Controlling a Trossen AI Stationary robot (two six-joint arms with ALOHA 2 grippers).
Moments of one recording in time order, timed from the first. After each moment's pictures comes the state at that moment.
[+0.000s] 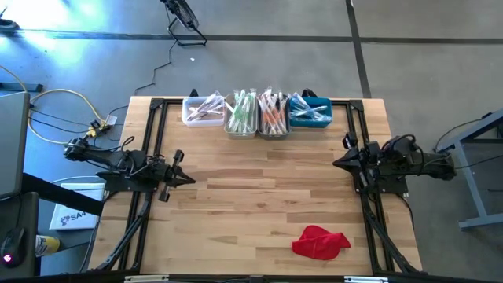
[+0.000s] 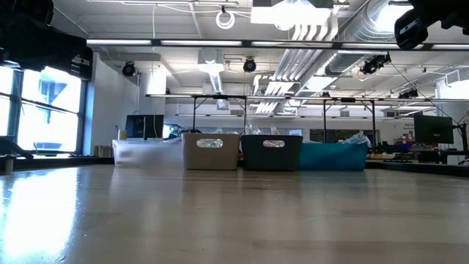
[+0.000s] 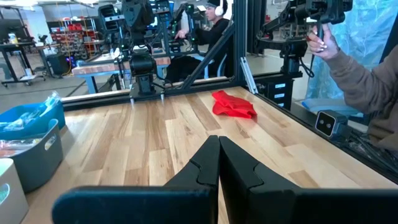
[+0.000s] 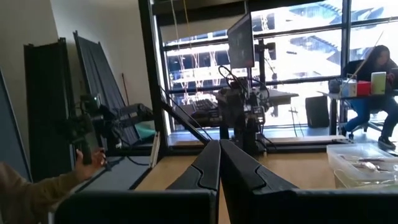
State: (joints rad) left arm -0.29 0.01 0.02 0.00 -0.06 0.07; right arm 0.03 0.01 0.26 -0.05 -0.15 0.14
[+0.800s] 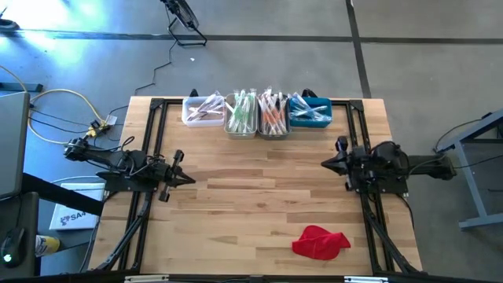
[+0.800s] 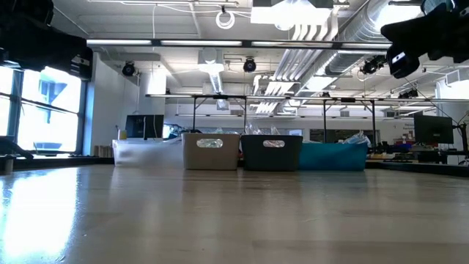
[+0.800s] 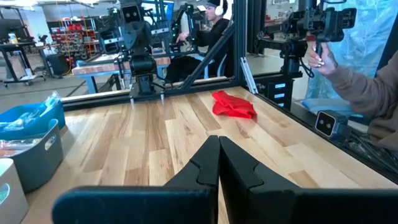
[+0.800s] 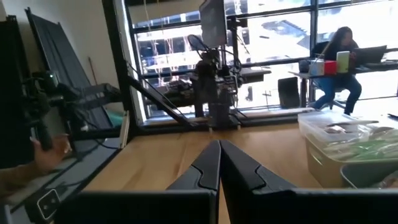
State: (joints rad) left arm -0.29 0.01 0.02 0.00 -0.06 0.07; right arm 0.03 0.01 0.10 0.02 -0.04 0.13
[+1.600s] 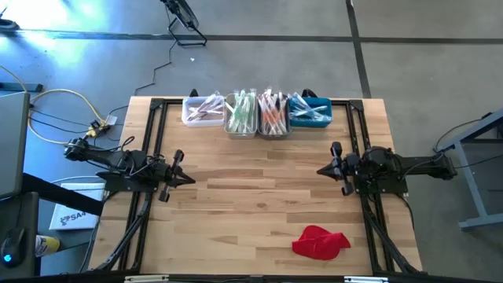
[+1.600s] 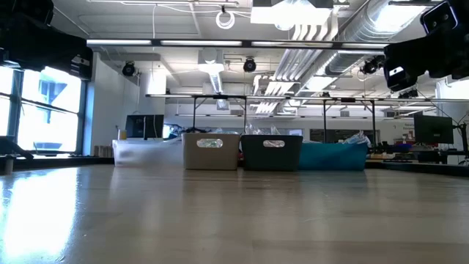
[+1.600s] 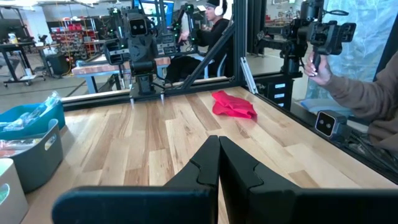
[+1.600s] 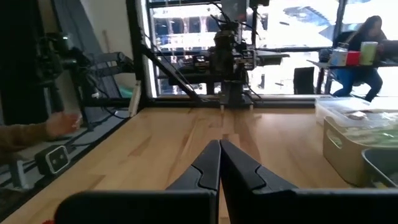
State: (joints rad) left arm -0.29 0.01 0.02 0.00 -0.06 0.07; right arm 0.03 0.02 0.01 0.04 -0.12 0.05
